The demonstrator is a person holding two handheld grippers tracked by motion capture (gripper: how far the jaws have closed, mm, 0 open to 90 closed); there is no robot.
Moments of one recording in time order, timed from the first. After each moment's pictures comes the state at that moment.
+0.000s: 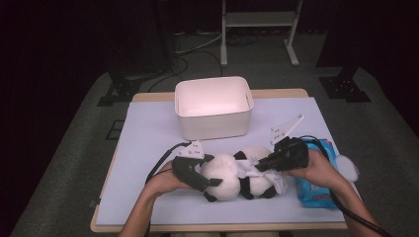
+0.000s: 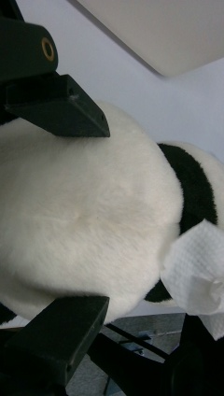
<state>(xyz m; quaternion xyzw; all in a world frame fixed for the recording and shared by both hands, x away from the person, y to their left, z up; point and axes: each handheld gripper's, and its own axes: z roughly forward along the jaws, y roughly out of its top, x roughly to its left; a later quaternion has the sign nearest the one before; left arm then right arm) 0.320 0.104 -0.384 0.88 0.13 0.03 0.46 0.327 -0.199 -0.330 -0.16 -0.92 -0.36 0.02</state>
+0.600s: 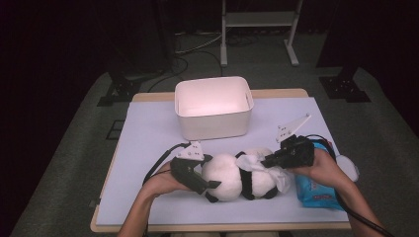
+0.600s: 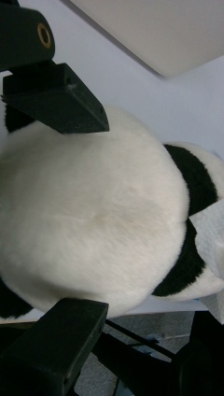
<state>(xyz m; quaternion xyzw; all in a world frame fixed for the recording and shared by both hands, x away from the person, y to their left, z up) 0.315 0.108 -0.377 0.88 0.13 0.04 0.45 0.330 -0.220 -0.333 -0.19 -0.91 -0.36 0.00</state>
